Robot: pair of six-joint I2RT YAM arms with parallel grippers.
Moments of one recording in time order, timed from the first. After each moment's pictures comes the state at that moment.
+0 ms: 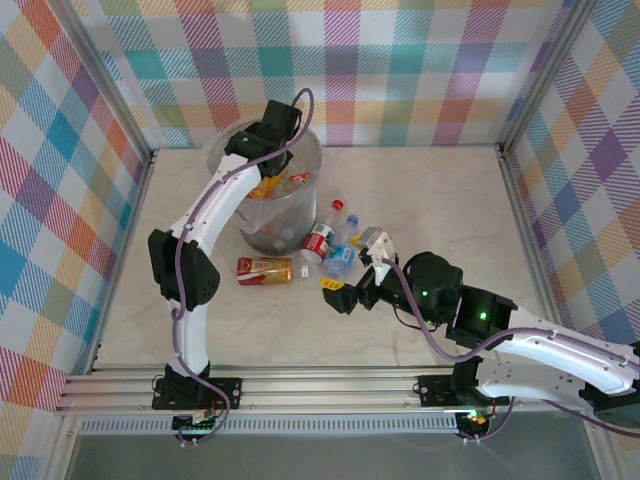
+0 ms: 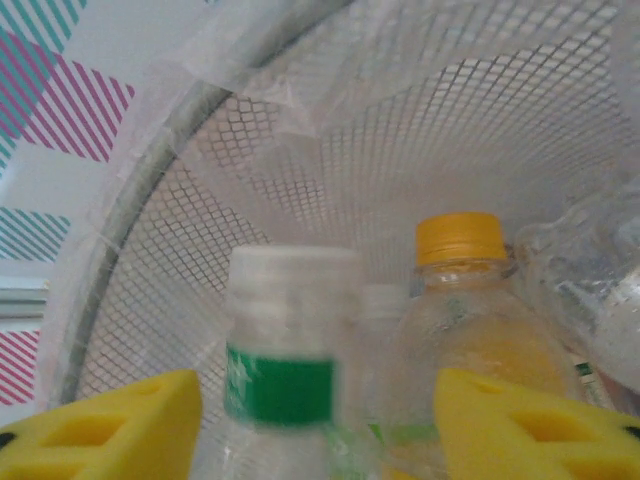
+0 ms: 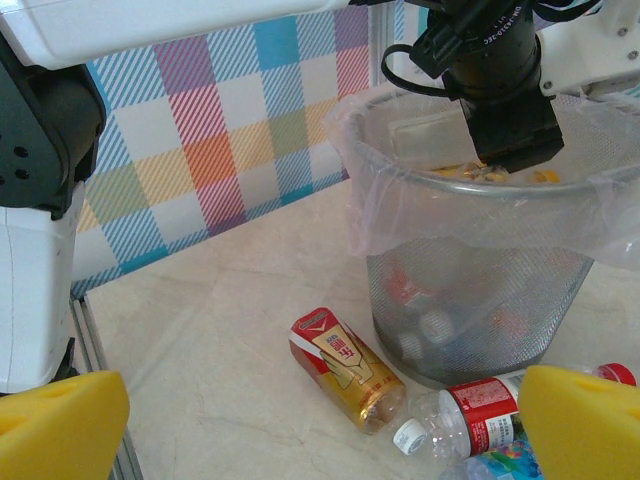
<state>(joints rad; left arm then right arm) -0.45 2.03 2.14 -0.90 -0.54 0.43 1.19 0.85 0.92 -0.24 0.22 0.10</state>
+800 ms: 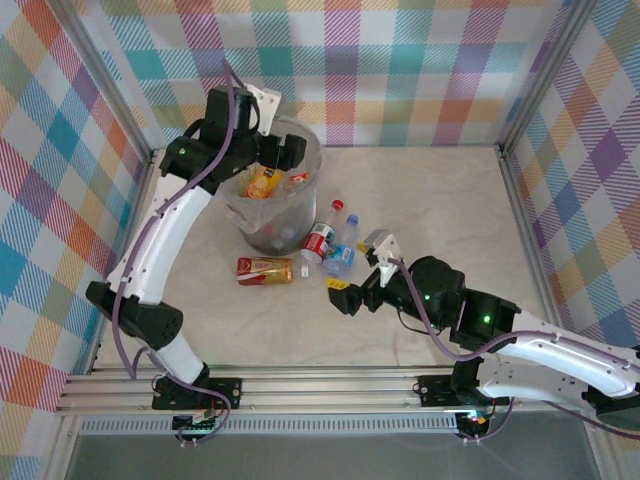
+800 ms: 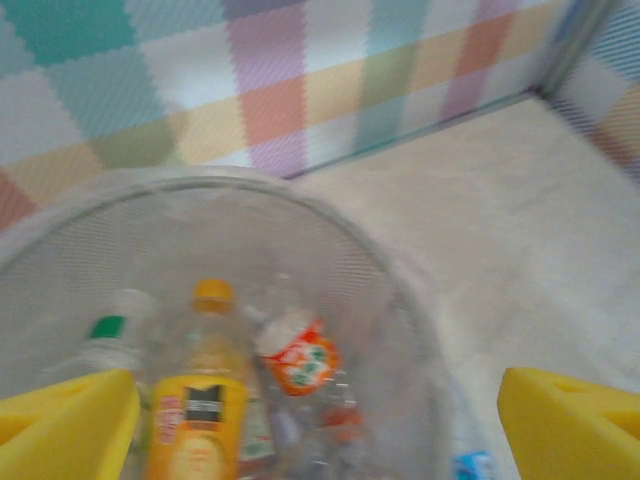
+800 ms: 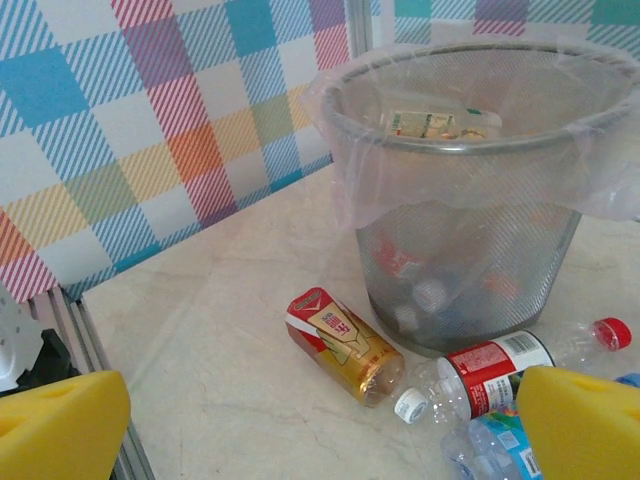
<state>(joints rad) -0.45 1.65 2.04 -0.92 0.05 -0.05 1.19 0.81 0.88 -0.28 0.26 0.19</state>
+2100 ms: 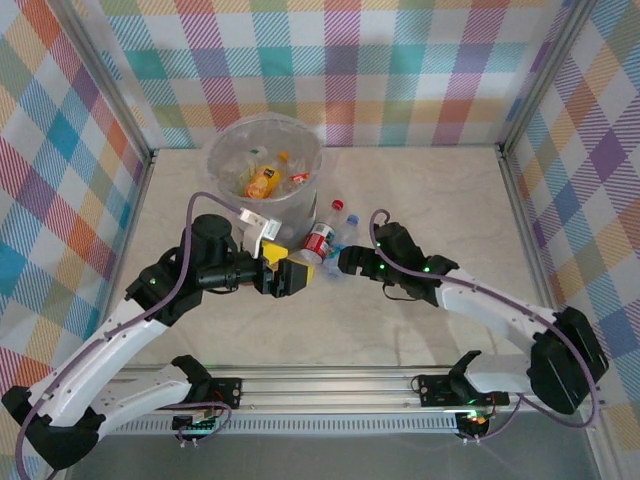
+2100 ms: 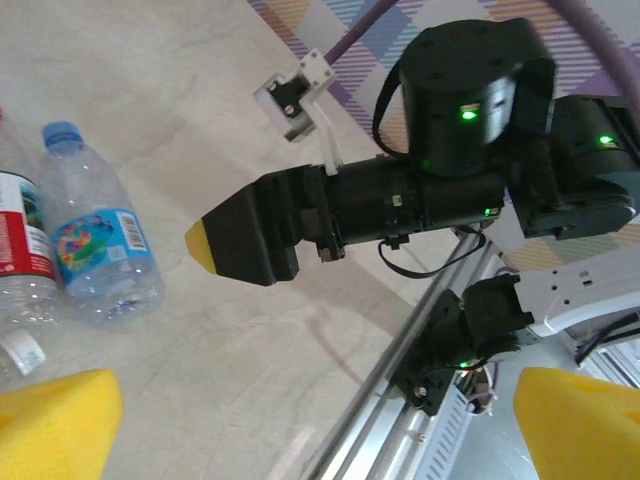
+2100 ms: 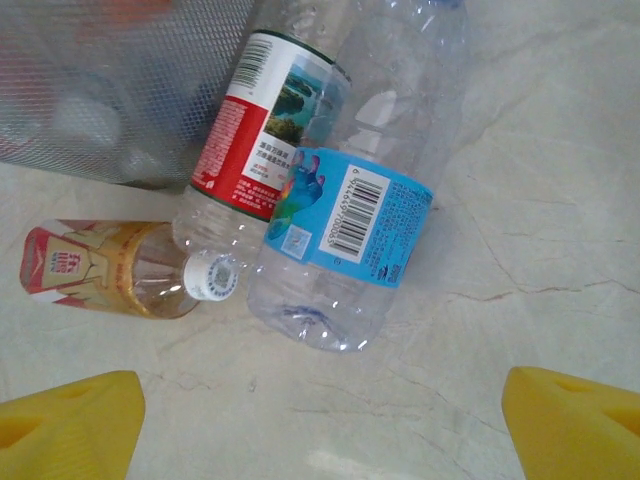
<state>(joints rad) -0.70 0.89 1.04 -0.60 0.39 -0.38 0.71 1.26 0.79 -0.30 -0.02 0.77</state>
